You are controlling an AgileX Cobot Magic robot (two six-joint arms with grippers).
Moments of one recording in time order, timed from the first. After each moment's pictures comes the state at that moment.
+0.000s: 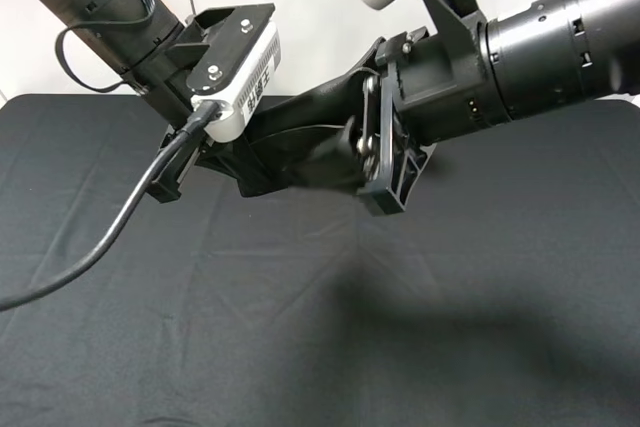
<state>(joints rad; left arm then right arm) -0.55 1.62 -1.15 -0.57 0.85 1.62 0.67 1.31 -0.86 1.01 0.46 -1.41</state>
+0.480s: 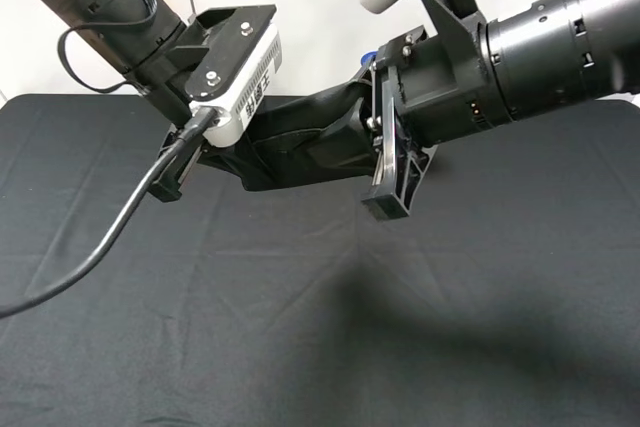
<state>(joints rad) -0.55 1.62 -1.15 -0.57 0.82 1.65 0.67 1.31 -0.86 1.00 0.49 -1.42</state>
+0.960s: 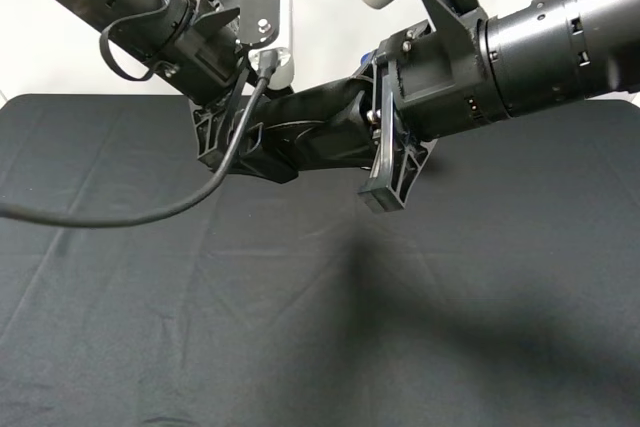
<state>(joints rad) -0.55 1.62 -1.15 -0.60 0.62 1.39 0.67 1.31 -0.86 1.00 0.45 -1.42</state>
